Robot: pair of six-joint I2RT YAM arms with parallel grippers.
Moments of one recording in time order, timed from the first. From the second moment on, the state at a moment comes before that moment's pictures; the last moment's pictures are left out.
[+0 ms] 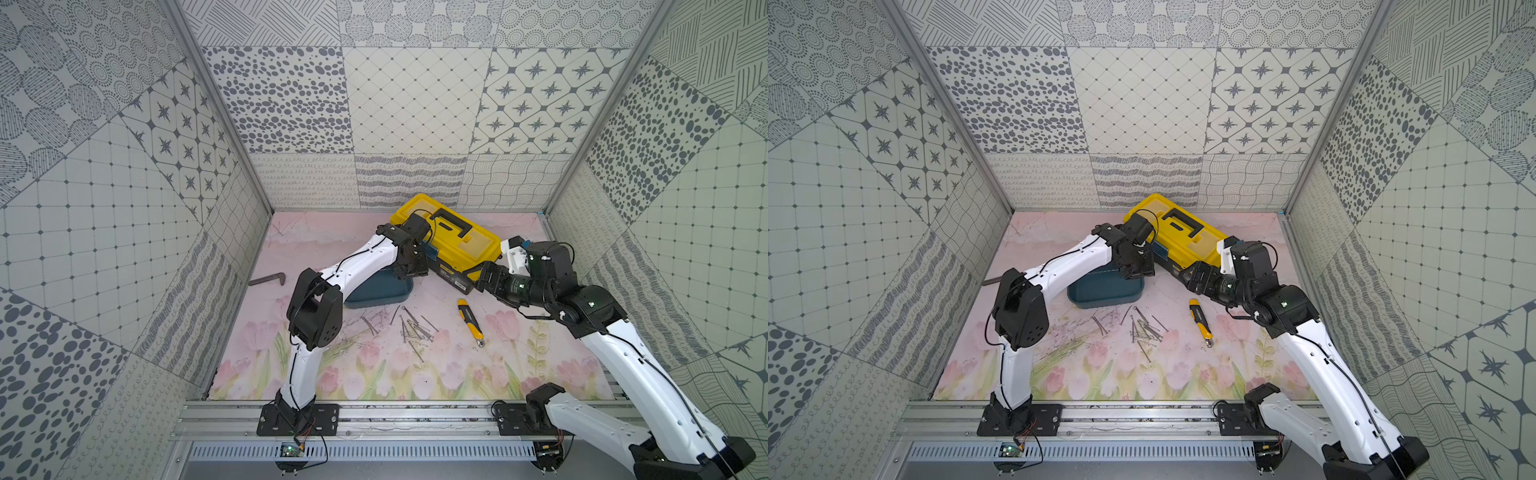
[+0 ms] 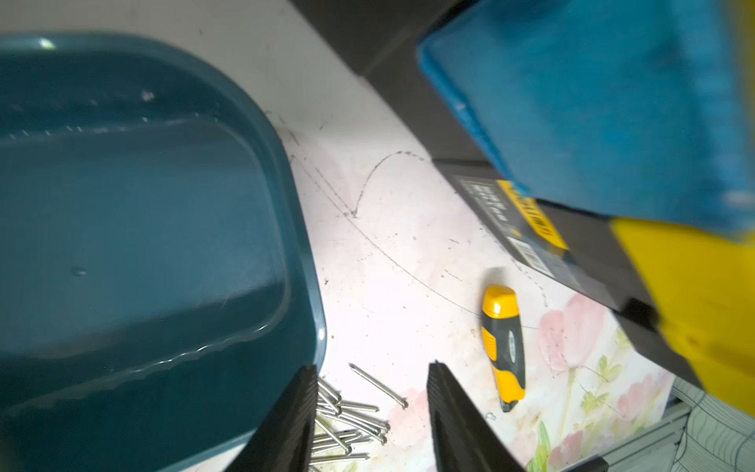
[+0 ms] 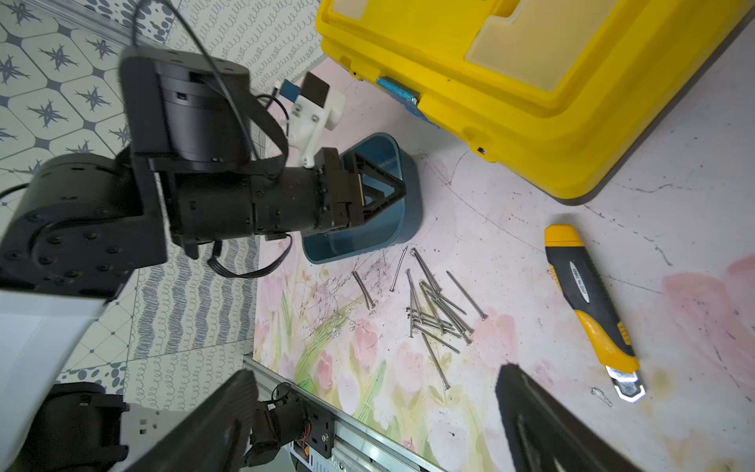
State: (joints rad) left arm -0.63 2.05 1.89 -0.98 0.12 -0.68; right arm 0.45 0.99 1.17 -0.85 -0.28 0.75
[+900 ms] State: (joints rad) left arm -0.55 0.97 1.21 -1.01 -0.01 -0.62; right arm 0.86 1.45 1.50 -1.09 -0.06 0.44
